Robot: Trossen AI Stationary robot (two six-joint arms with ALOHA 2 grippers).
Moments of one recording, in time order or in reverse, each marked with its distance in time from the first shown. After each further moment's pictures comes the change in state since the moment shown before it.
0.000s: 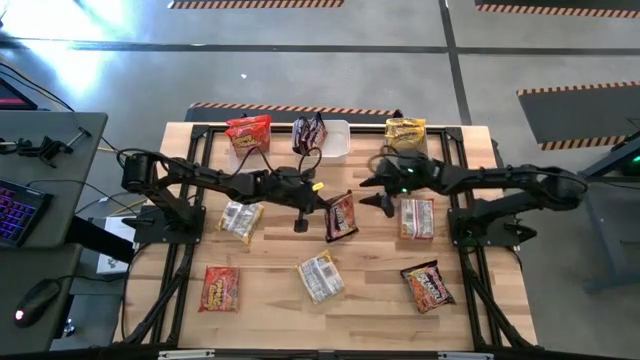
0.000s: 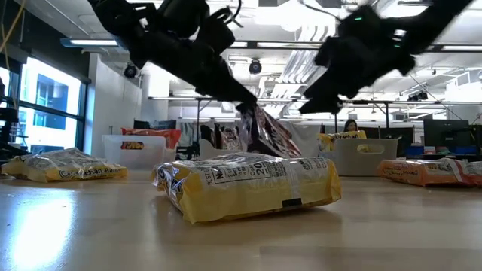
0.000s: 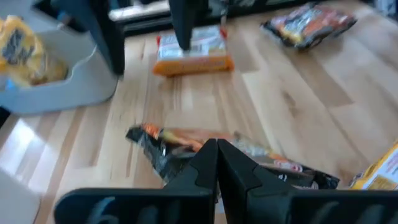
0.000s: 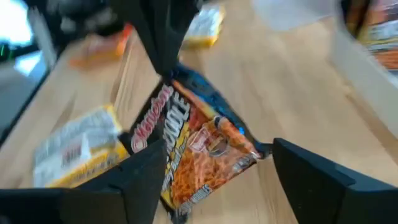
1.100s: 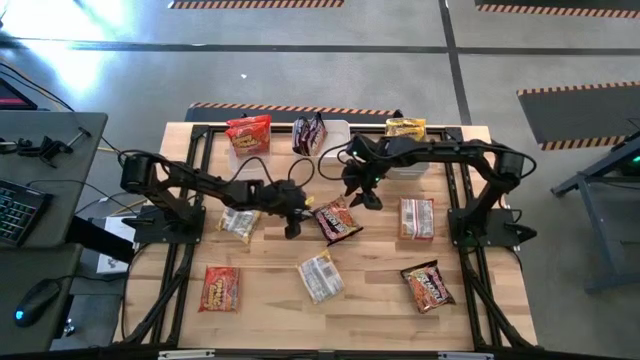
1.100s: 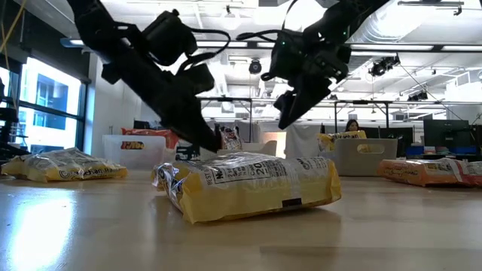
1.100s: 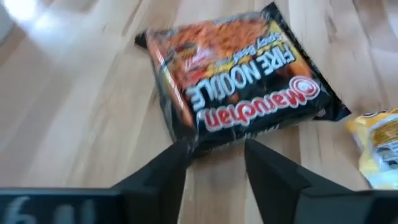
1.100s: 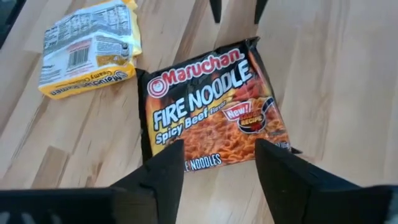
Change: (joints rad) left arm -0.027 0.006 -0.153 -0.087 -0.131 -0.331; right arm -0.023 0.465 0.616 -0.762 -0.157 -0.548
